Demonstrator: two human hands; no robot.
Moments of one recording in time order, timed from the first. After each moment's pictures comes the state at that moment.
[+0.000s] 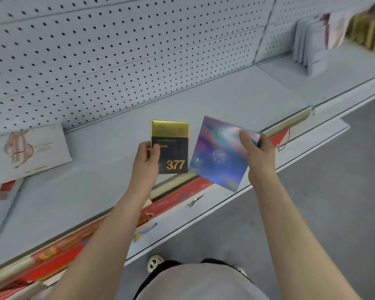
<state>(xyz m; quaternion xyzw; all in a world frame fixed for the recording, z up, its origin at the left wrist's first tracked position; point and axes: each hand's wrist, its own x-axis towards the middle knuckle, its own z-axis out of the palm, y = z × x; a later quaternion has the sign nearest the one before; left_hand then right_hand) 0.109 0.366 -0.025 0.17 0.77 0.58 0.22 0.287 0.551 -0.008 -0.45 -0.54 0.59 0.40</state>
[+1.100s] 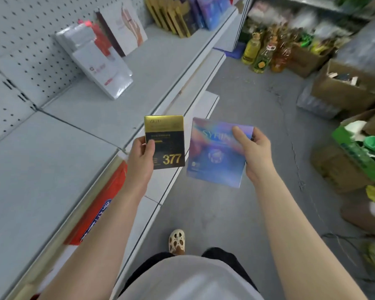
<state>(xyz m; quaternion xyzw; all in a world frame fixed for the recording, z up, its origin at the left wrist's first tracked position) 0.422 0.917 -0.027 0.37 0.69 0.48 0.40 0.673 0.970 -0.014 -0.57 -0.39 0.50 0.53</state>
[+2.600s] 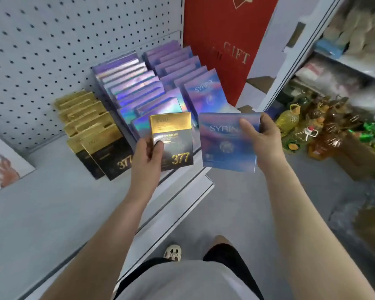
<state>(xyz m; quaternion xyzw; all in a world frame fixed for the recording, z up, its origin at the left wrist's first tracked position) 0.595 1.715 -0.025 0.32 0.71 0.59 0.23 0.814 1.871 0.022 -0.47 -0.59 0.50 0.43</state>
